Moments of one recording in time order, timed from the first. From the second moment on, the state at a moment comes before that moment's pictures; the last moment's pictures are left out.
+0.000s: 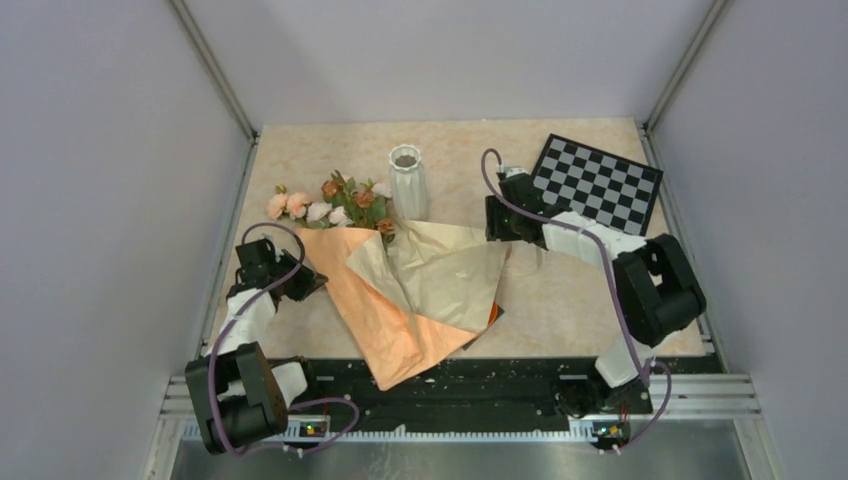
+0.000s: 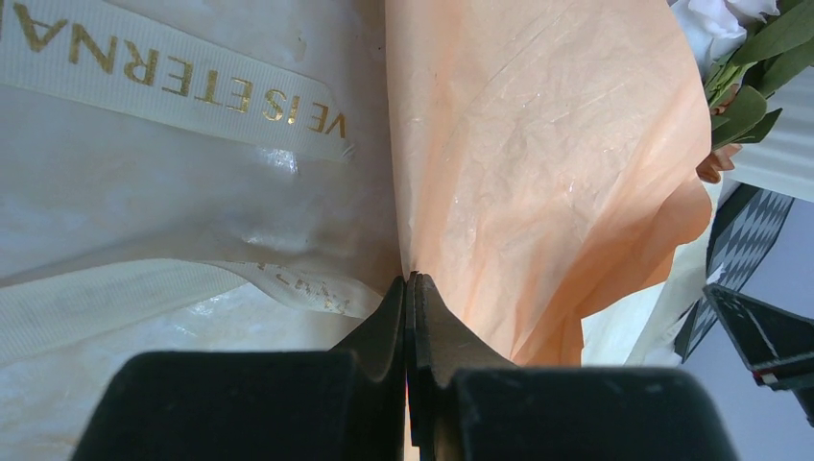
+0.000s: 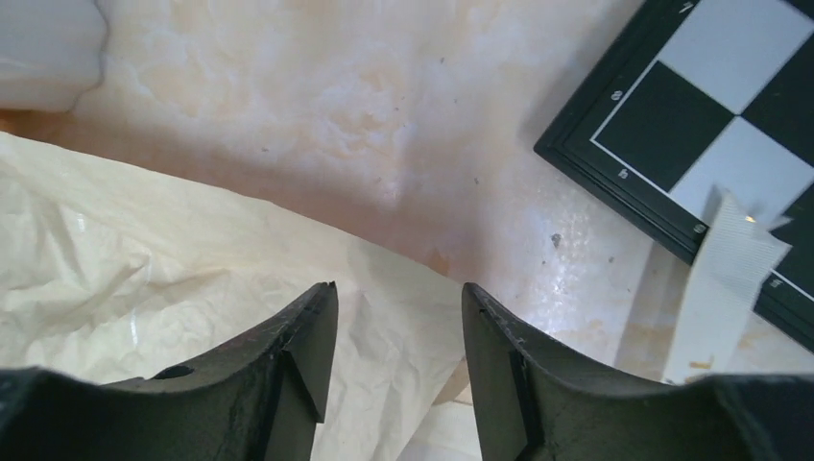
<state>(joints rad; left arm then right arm) 0.32 1.11 0.48 -0.29 0.43 -0.66 0.49 1.70 1.05 -0.22 0.10 0.34</state>
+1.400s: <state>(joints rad) 0.33 1.12 0.48 -0.27 0.43 -0.67 0.49 1.47 0.66 0.02 -0.21 0.60</state>
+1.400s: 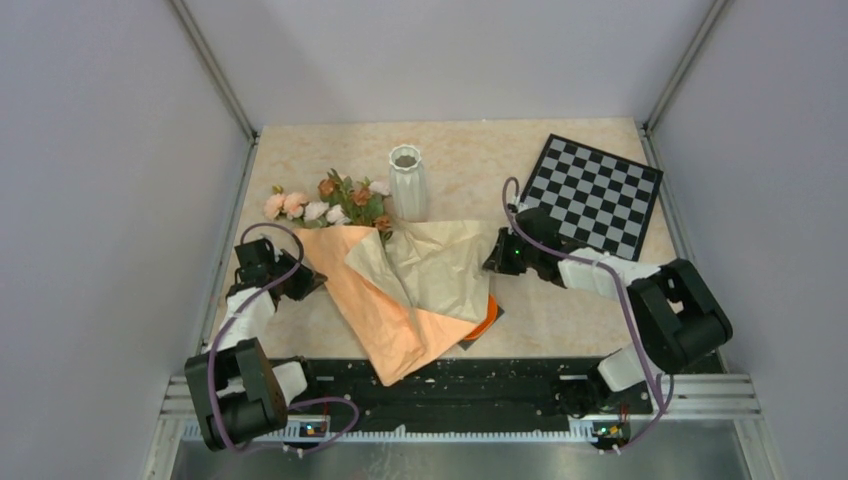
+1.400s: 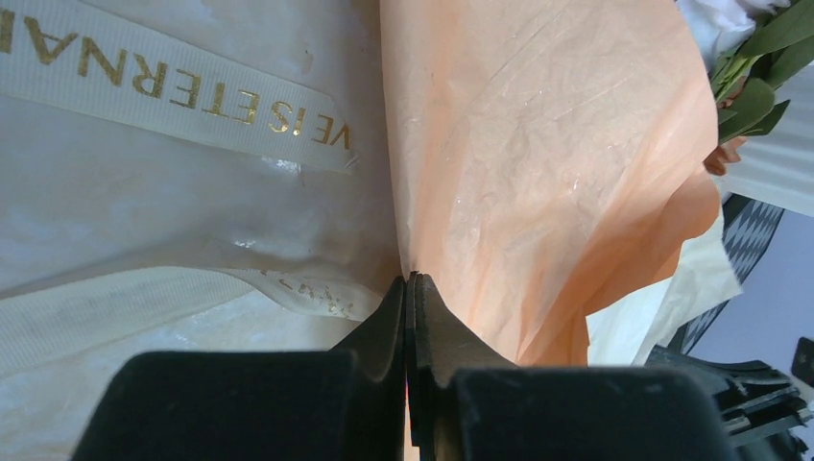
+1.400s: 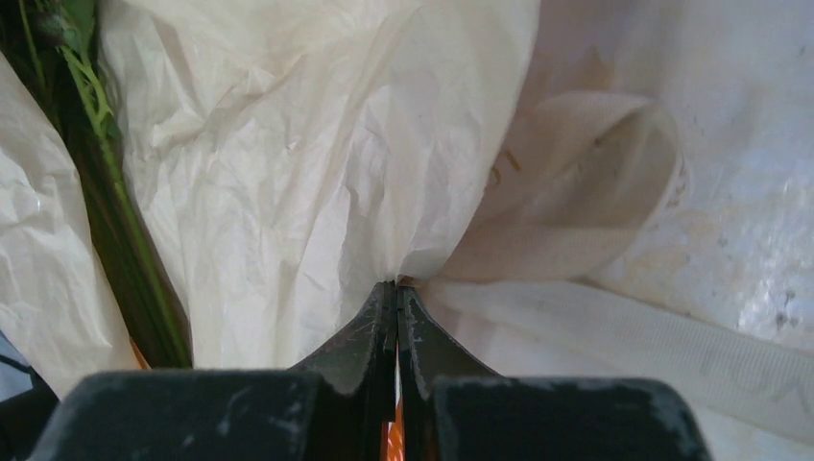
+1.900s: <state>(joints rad) 0.33 1.27 0.56 -0.22 0.41 -0.67 0.49 1.71 0.97 0.00 -0.11 0.52</state>
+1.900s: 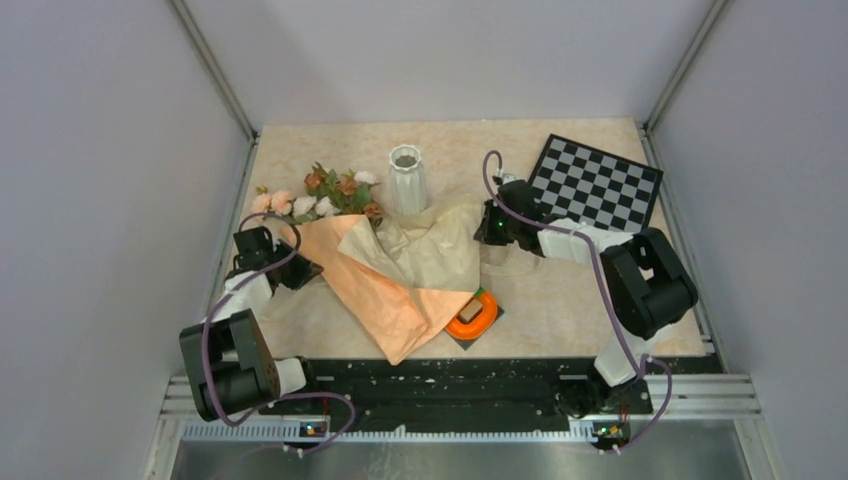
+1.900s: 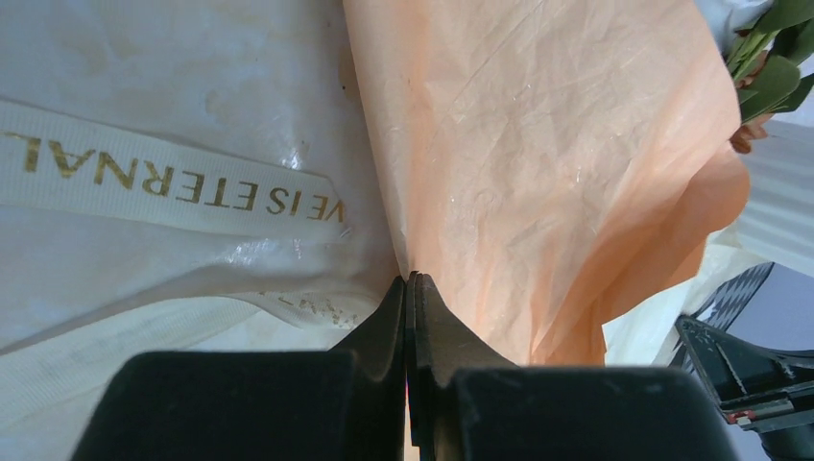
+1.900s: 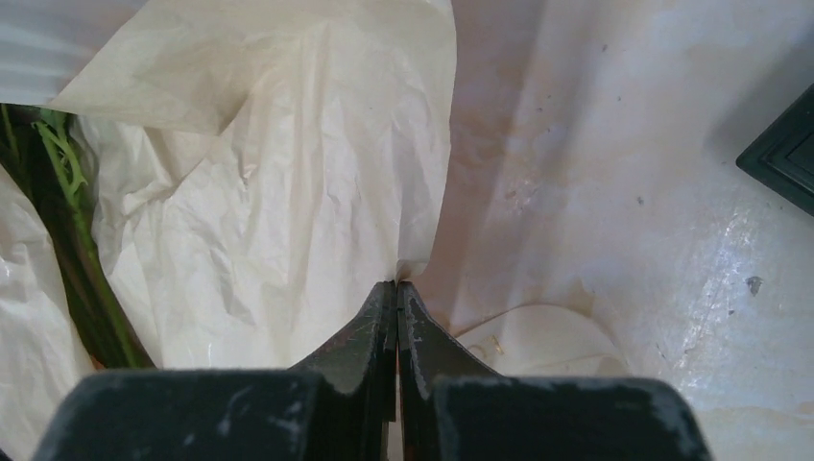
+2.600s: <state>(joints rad) 0.32 1.02 0.68 -0.37 0.33 -0.61 0.49 1.50 0.91 -0.09 -0.02 0.43</state>
